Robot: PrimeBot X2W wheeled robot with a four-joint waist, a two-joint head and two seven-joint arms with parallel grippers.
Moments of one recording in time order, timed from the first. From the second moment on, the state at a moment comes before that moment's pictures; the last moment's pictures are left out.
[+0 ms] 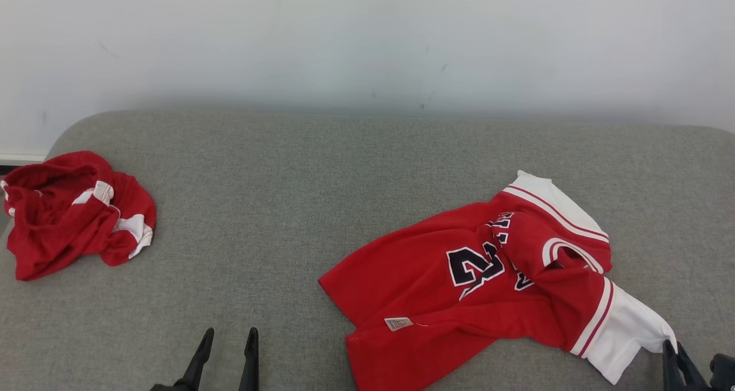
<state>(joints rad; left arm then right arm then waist) 0.02 0.05 -0.09 0.25 -0.22 -0.13 -0.26 -0.07 -0.23 -0.28 0.60 0.11 0.13 -0.17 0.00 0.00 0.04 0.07</state>
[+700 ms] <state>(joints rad) 0.01 0.05 -0.24 0.27 -0.23 -0.13 -0.26 -0.07 -0.22 -0.33 0.45 0.06 0.13 -0.08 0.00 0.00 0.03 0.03</state>
